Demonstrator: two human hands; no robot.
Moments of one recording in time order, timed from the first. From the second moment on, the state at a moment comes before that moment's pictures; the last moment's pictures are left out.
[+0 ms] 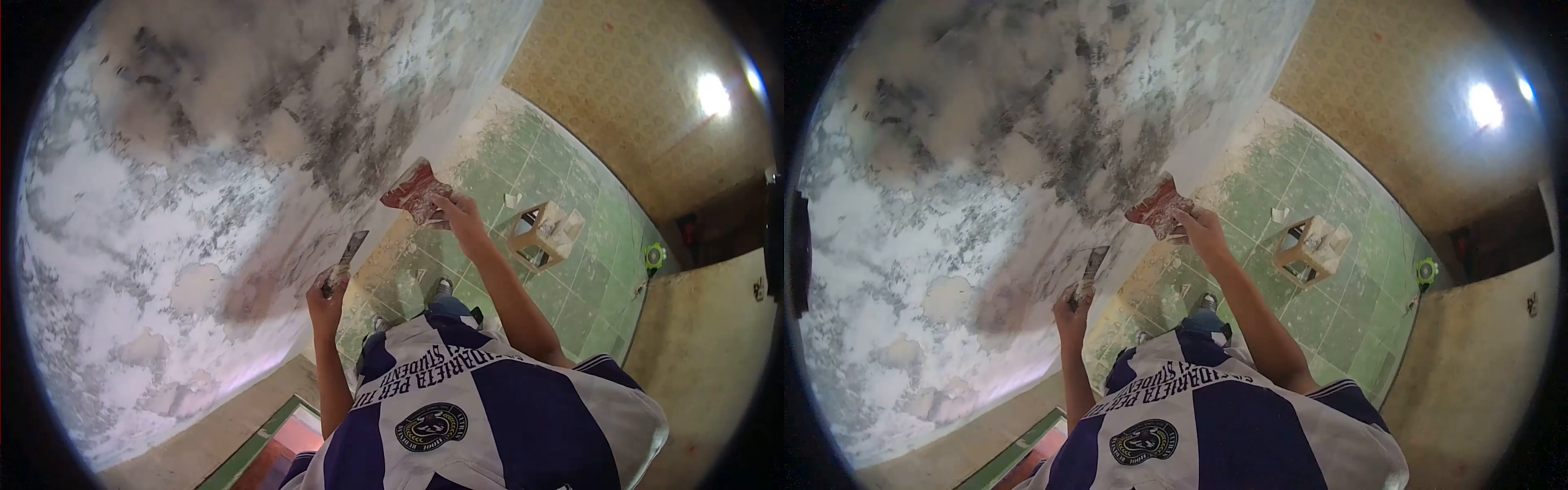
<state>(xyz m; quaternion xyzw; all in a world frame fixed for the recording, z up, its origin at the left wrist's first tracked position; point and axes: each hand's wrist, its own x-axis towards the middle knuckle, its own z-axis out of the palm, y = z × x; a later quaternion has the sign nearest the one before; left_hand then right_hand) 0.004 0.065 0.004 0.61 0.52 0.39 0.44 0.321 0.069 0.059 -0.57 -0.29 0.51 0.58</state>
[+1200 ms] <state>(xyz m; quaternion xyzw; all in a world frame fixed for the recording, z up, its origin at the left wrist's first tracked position) 0.168 -0.006 0.008 0.46 0.70 0.46 0.29 0.403 0.153 0.191 -0.28 -0.54 0.58 0.53</state>
